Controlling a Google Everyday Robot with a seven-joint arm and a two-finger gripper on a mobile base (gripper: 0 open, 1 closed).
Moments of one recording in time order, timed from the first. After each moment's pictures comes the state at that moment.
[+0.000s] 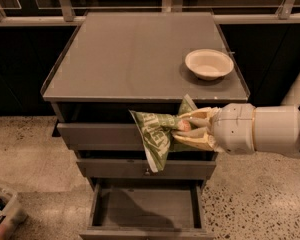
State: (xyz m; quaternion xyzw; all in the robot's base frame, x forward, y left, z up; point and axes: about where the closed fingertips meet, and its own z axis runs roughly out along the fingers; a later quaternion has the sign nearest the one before) arm 0.444 -0.084 0.861 -0.57 0.62 0.18 0.50
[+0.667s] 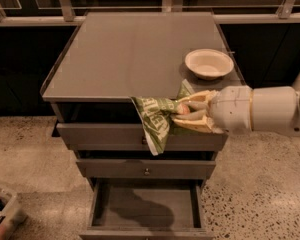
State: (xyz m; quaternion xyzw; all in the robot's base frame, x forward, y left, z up) arm 0.474 -0.086 0.878 -0.58 0.60 0.18 0.52
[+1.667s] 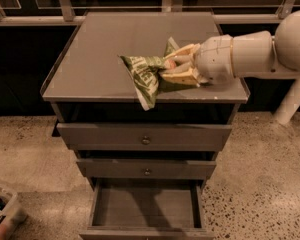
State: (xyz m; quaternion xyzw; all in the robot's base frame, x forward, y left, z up) arm 0.565 -0.063 0.935 -0.62 0.56 0.17 0.53
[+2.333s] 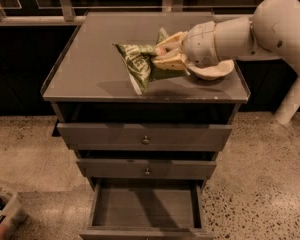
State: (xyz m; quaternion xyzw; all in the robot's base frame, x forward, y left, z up) arm 0.621 -0.046 0.936 -0.62 0.56 0.18 0.52
